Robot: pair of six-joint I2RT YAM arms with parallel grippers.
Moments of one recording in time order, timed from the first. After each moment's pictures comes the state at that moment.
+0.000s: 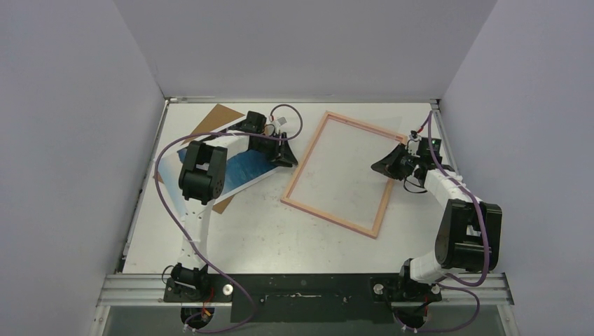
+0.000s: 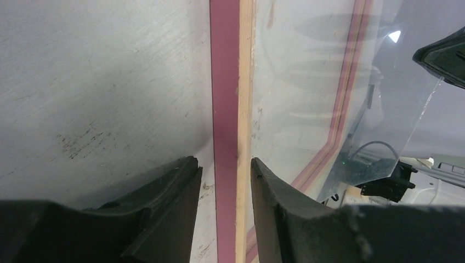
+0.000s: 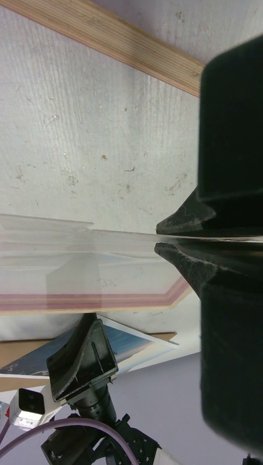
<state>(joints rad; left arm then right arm) -0.31 2.34 1.68 -0.35 0.85 -0.39 -0.13 1.48 0.85 -0.18 -0.61 0.58</state>
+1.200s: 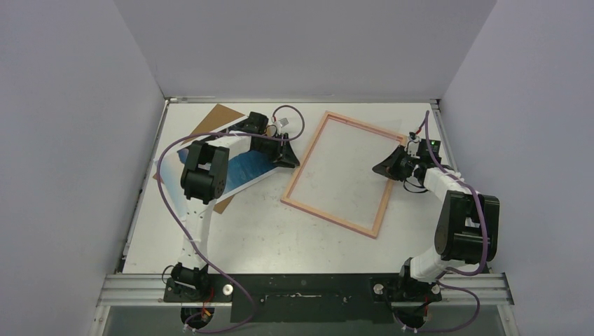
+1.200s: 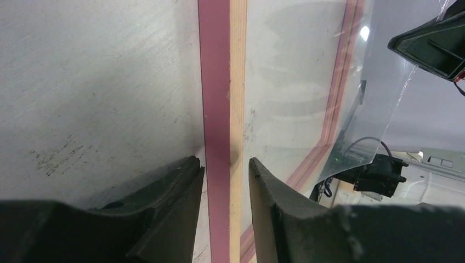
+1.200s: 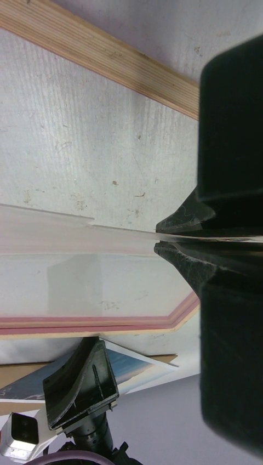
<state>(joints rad) -0.32 2.36 1.70 -0.35 0.88 -0.41 -0.15 1.55 0.85 -0.14 -0.61 0.50</state>
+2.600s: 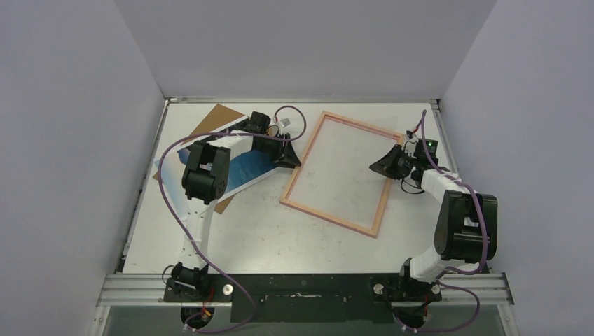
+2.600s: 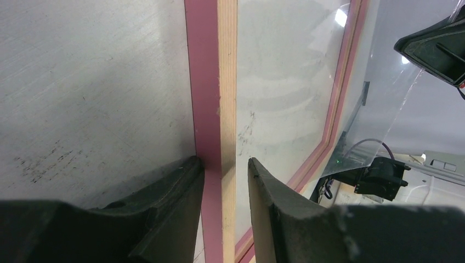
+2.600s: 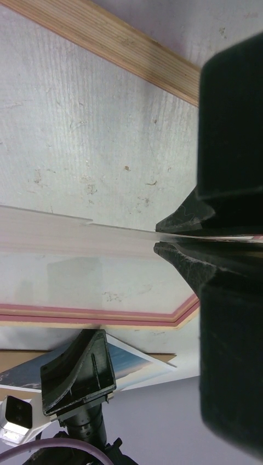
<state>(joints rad) -0.33 2.37 1.72 -0.38 0.86 -0.41 -0.13 1.55 0.83 -0.05 -0.63 0.51</state>
